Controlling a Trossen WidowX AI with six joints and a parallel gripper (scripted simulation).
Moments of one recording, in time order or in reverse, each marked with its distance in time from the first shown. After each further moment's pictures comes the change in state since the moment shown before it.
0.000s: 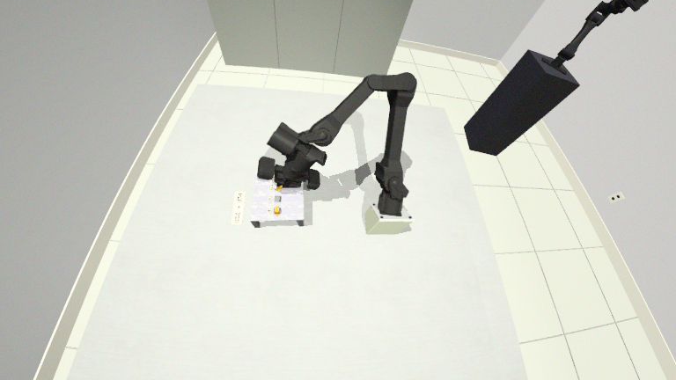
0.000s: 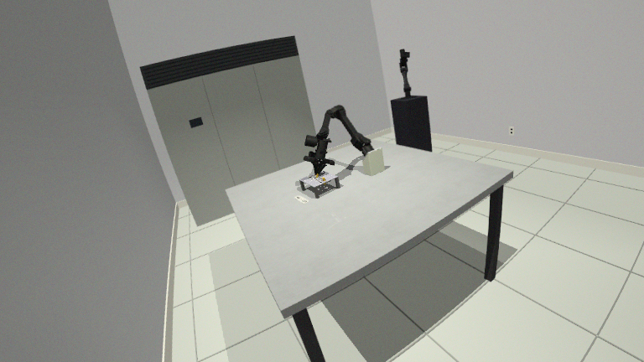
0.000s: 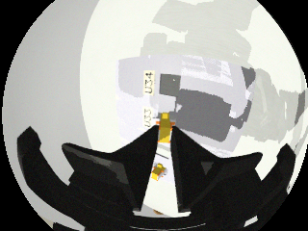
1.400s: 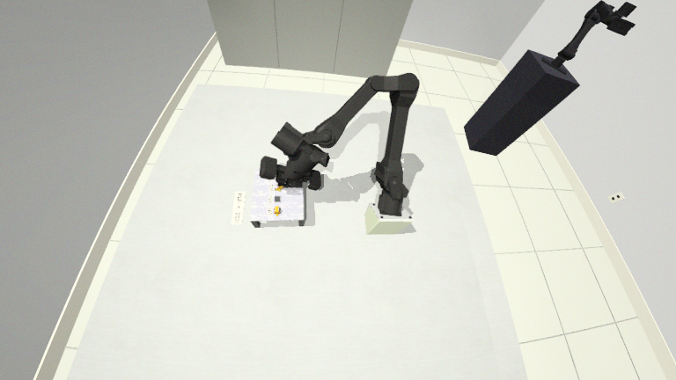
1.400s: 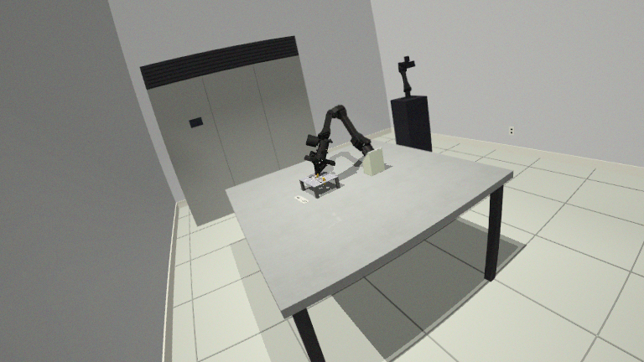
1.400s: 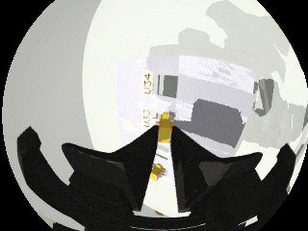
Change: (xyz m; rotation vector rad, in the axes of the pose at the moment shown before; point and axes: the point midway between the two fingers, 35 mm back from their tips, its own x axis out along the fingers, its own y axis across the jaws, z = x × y) arm -0.001 -0.003 0.001 0.004 -0.007 0.031
